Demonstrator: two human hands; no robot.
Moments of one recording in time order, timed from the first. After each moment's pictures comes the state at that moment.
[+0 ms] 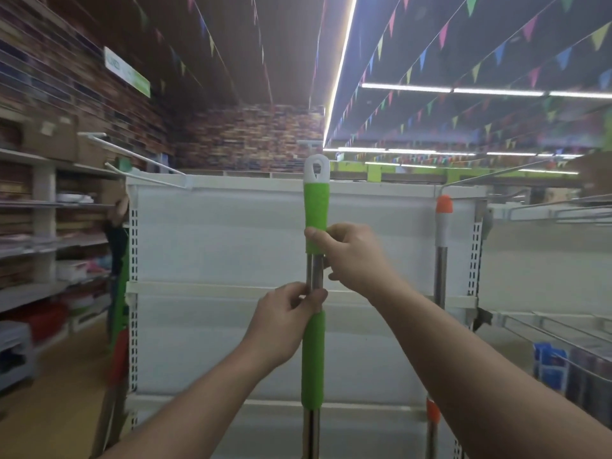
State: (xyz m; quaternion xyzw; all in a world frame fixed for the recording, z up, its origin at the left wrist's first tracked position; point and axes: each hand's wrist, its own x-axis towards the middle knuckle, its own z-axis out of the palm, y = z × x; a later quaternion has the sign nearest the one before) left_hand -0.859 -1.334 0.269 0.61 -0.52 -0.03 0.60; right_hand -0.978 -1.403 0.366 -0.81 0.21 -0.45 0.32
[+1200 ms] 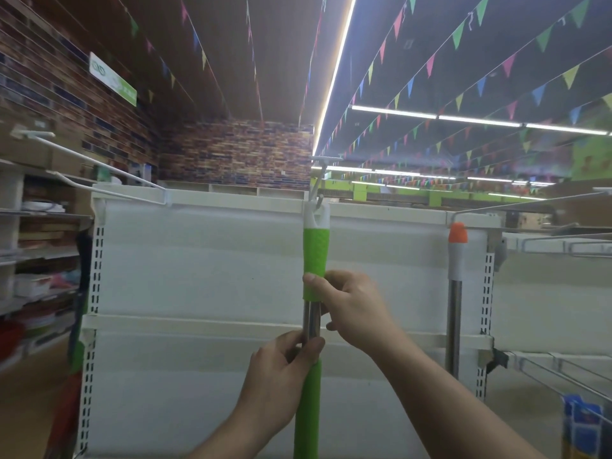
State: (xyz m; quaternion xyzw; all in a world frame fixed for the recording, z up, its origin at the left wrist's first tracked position) left_hand -0.814 -1.387 0.240 0.56 -0.53 -0.02 0.64; right_hand -0.928 -1.457 0.344 -0.81 0.21 -0.44 0.32
